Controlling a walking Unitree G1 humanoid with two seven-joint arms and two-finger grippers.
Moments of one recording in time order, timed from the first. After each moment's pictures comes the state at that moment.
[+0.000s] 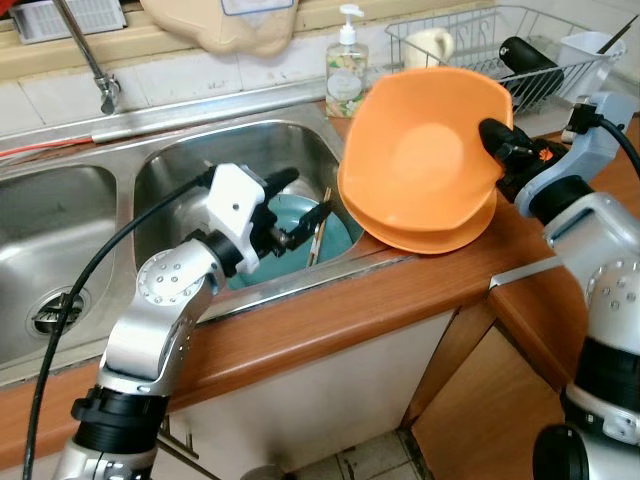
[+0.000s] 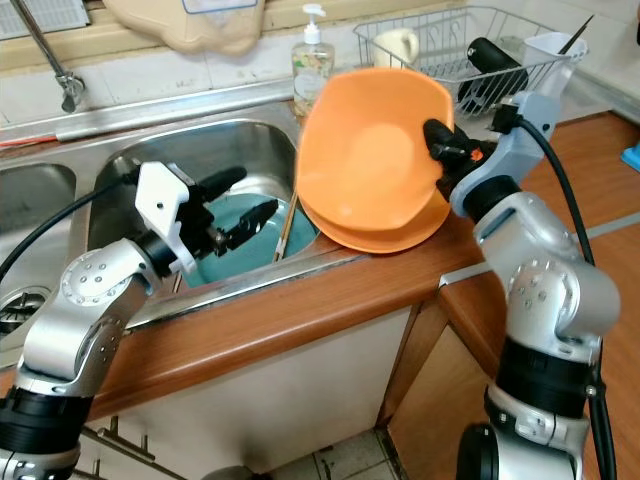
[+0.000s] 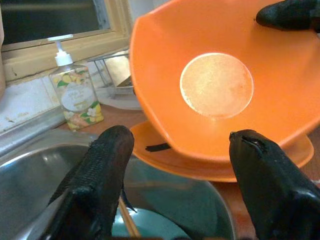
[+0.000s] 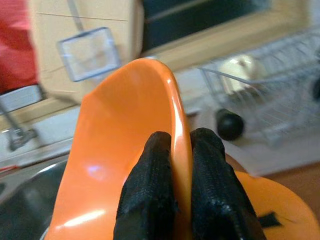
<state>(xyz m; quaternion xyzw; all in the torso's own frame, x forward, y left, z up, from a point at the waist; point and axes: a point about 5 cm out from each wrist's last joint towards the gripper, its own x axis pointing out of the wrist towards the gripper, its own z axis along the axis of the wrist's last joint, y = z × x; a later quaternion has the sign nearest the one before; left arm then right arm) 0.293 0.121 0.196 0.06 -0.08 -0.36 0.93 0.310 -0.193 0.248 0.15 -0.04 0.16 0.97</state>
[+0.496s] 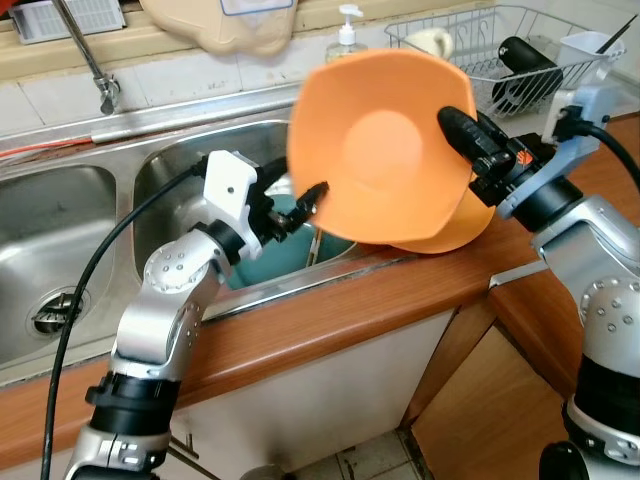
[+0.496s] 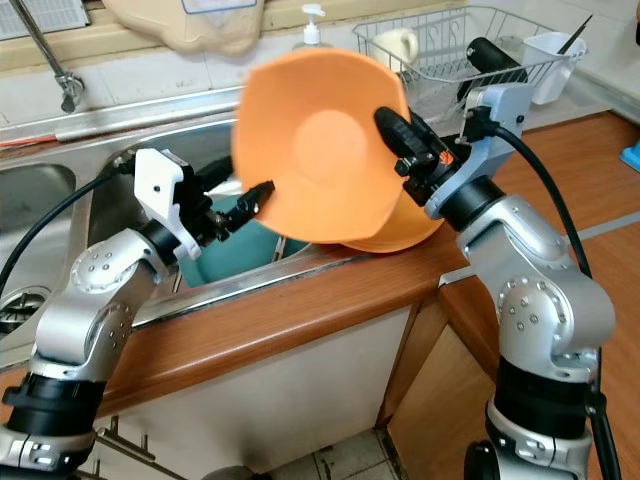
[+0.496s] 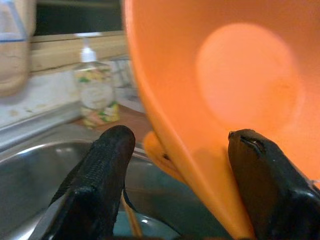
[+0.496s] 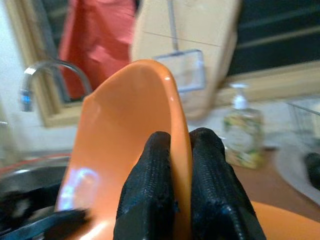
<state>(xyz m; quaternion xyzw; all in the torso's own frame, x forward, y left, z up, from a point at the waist) 0.309 0.123 0.199 0.01 -0.08 -0.31 0.95 0.285 -0.164 0.265 0.12 -0.10 0.31 0.94</state>
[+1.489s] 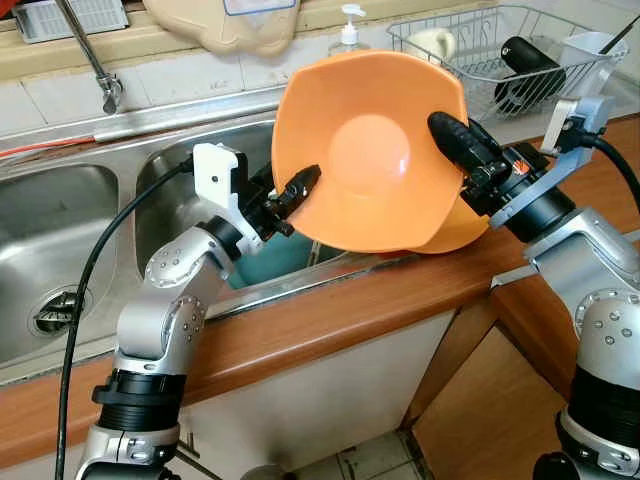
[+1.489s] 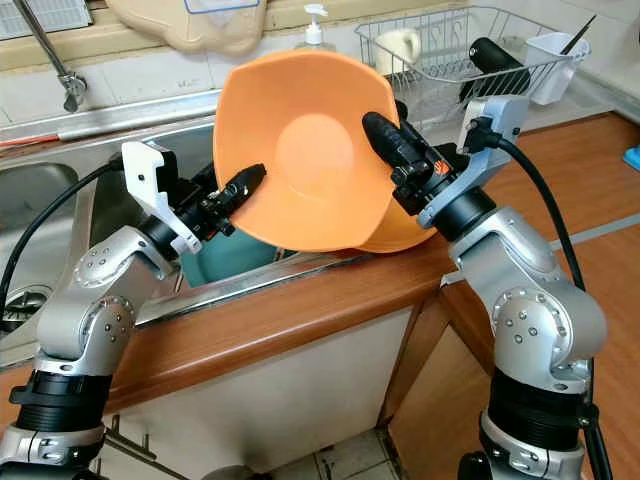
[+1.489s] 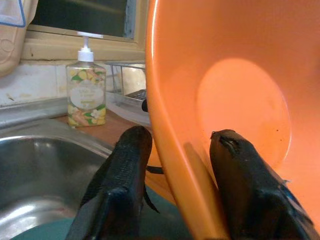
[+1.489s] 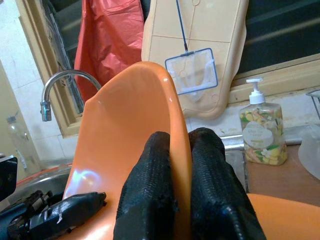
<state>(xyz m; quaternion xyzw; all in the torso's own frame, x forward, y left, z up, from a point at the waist) 0.308 0.123 0.199 -0.09 -0.08 -0.33 0.94 0.283 -0.159 0.257 0.16 -0.10 0.32 0.93</state>
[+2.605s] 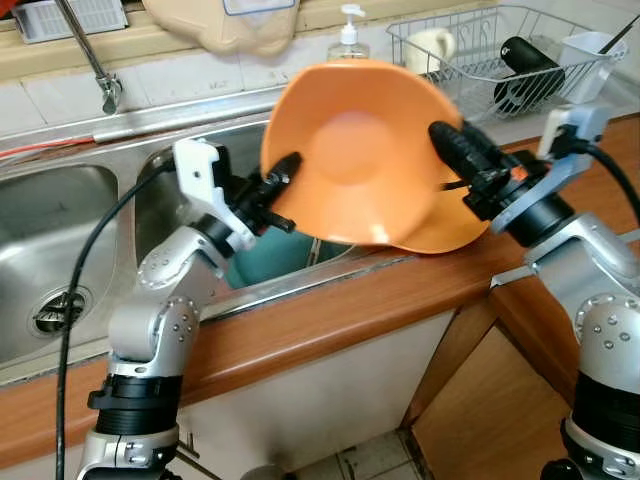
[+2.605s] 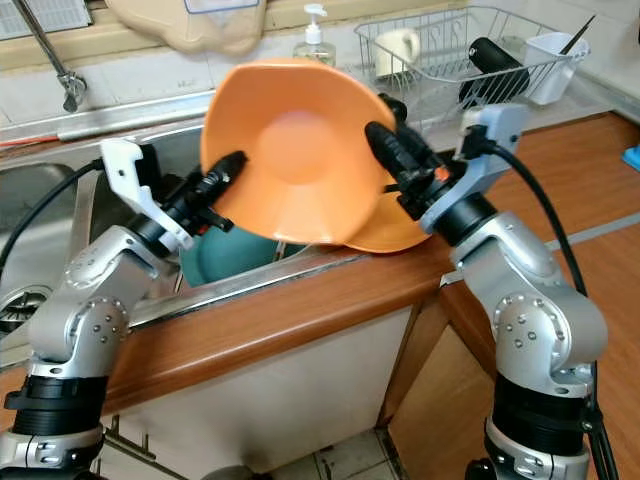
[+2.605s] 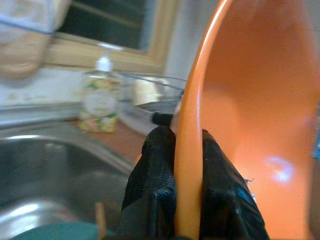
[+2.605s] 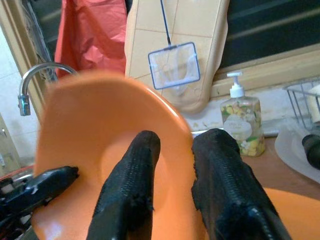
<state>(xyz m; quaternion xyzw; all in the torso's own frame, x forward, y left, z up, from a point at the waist) 0.309 0.135 0.203 -0.14 -0.09 -0.29 0.94 0.283 -0.164 0.252 0.15 -0.09 0.29 0.94</state>
